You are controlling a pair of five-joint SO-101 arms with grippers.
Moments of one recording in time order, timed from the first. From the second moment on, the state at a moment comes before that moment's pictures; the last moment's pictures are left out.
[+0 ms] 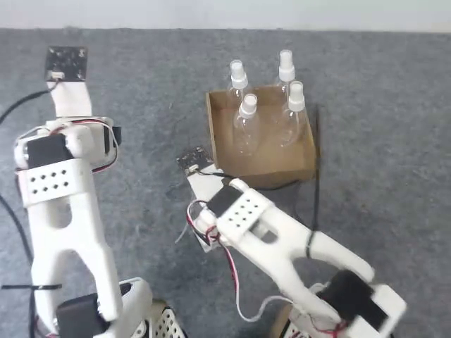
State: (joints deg) left arm -21.2 -22.3 21.1 70.4 -7.4; right arm -51.8 -10.0 33.1 68.5 -15.9
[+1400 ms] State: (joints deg) left arm 2.3 18.2 16.8 57.8 -10.2; right arm 38.1 -4.7 25.8 70.4 53.1
